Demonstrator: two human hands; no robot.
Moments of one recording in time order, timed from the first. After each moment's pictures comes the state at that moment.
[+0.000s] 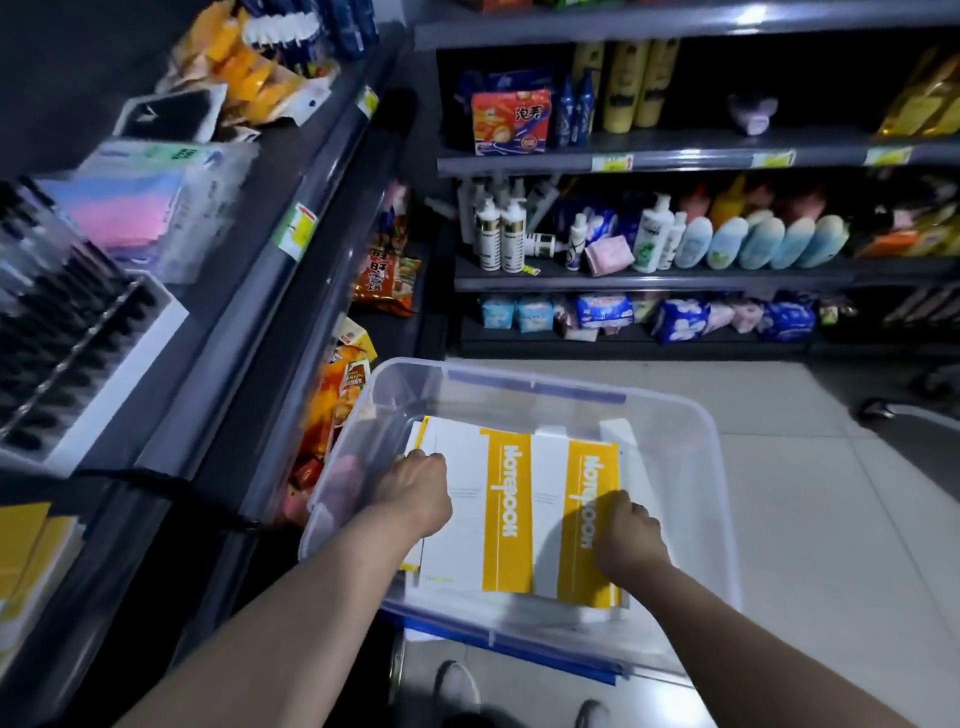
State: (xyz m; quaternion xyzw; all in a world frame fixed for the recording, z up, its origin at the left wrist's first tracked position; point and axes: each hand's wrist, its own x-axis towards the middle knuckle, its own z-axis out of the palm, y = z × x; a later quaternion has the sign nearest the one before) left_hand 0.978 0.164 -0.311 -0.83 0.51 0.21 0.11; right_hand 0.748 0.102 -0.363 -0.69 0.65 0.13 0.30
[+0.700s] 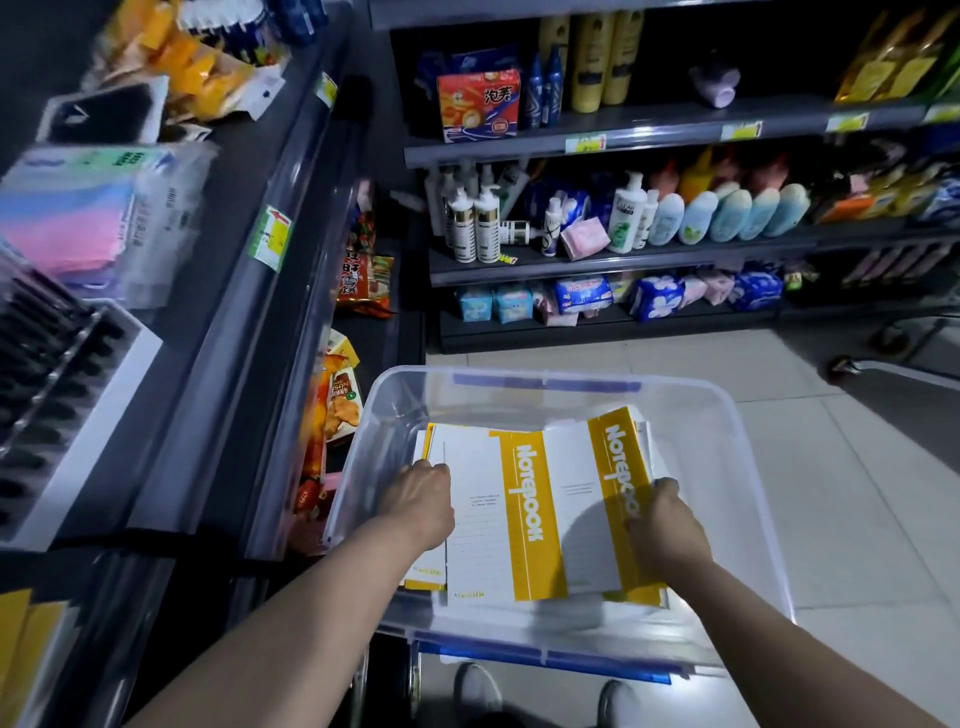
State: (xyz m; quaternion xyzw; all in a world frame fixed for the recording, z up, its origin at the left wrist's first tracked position) left_hand 1.019 0.159 -0.338 -0.78 0.57 0.23 0.13; right_hand 0.759 0.106 -0.355 -0.60 0.74 0.00 0.32
